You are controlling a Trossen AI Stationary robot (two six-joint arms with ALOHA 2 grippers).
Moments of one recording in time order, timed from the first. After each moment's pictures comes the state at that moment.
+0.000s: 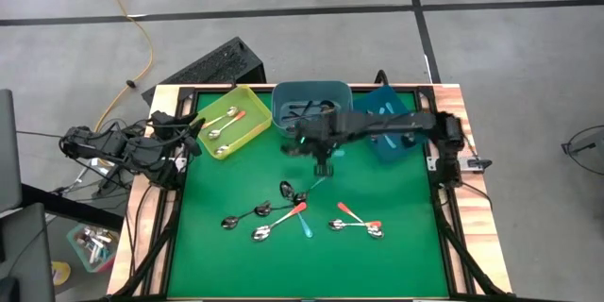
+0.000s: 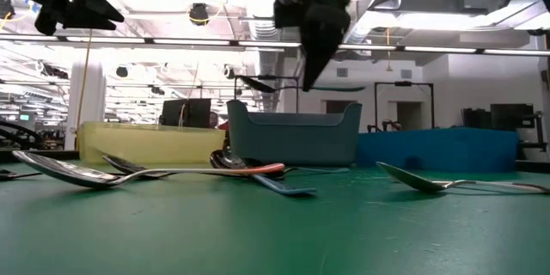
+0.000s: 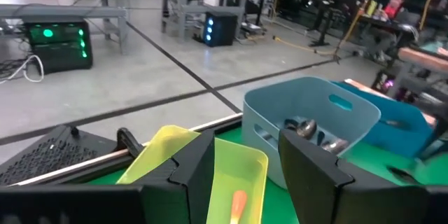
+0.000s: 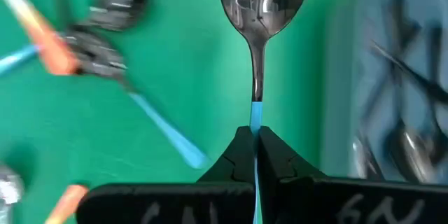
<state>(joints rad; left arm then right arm) -0.28 0.26 0.57 -0.78 -1.14 -0.62 -0.10 1.91 1.70 -1.03 0.09 -0.12</state>
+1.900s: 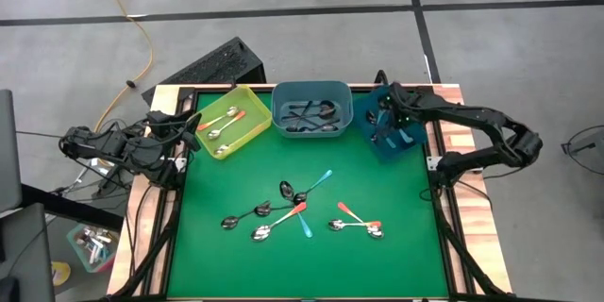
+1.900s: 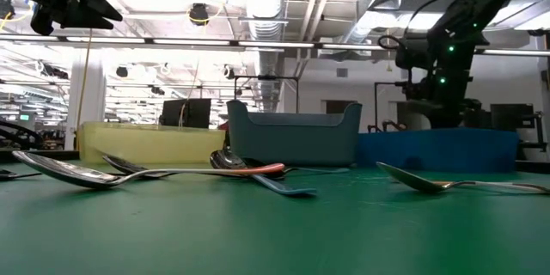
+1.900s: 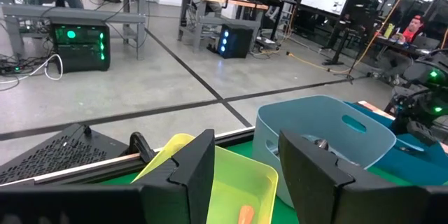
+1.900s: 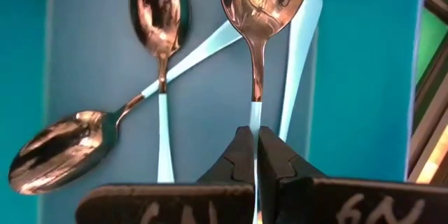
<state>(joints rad) -0.28 0.26 0.57 -0.78 -1.22 -0.68 -0.82 1.28 0.69 -0.63 0.21 0.17</state>
